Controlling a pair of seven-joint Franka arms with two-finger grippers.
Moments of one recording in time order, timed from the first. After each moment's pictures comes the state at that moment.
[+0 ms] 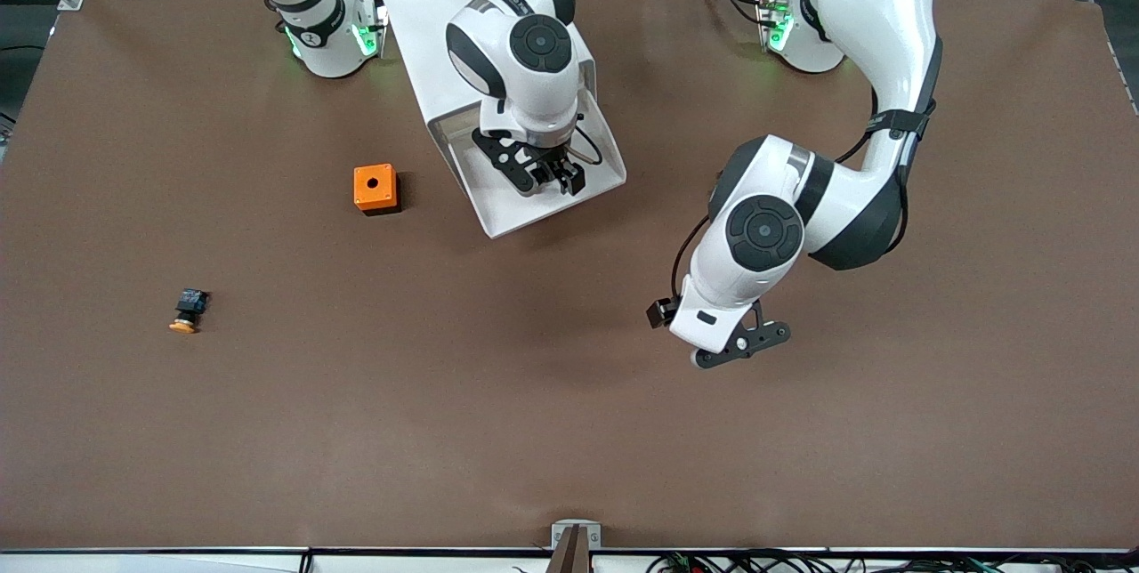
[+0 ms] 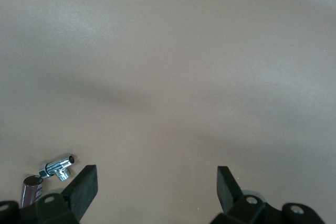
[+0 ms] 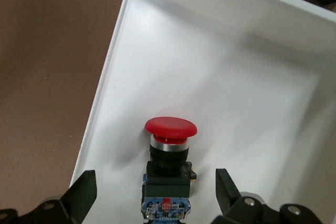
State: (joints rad) left arm -0.44 0.68 -0.06 -1.21 0.01 1.88 -0.81; right arm 0.90 0.39 -0.04 -1.74 0.05 2.05 1.68
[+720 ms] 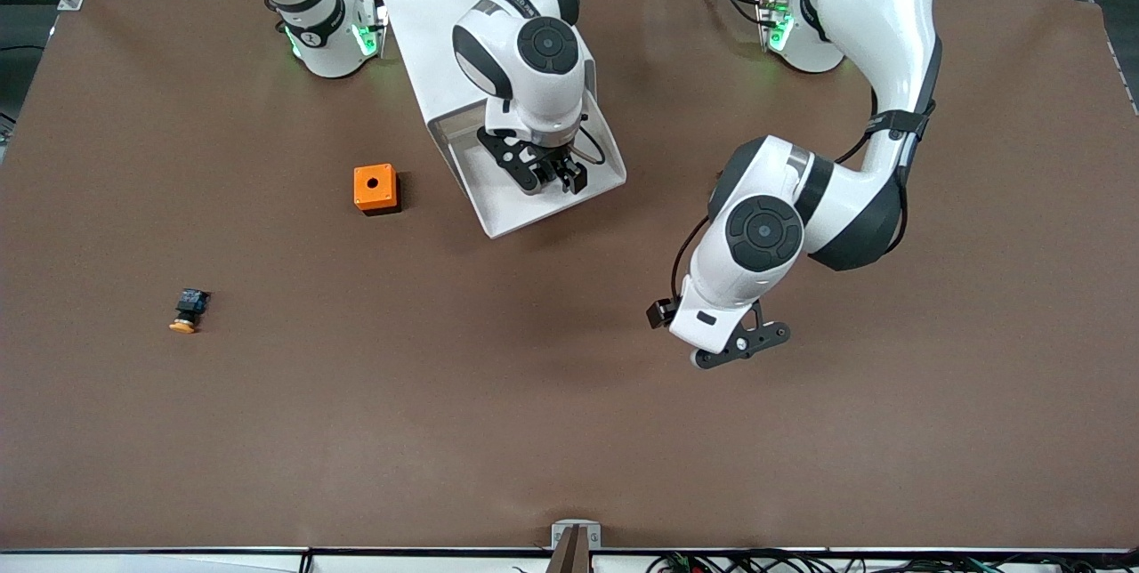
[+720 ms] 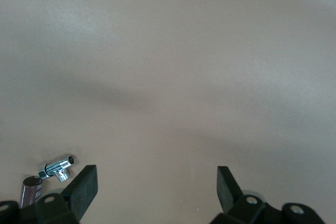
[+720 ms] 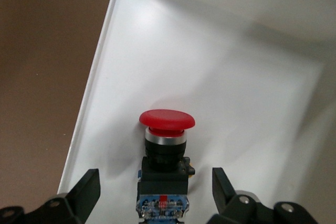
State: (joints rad) left arm -0.44 0.68 -0.06 -1.21 0.01 1.88 -0.81; right arm 0.91 0.40 -0.04 -1.74 0.05 2.06 1.70
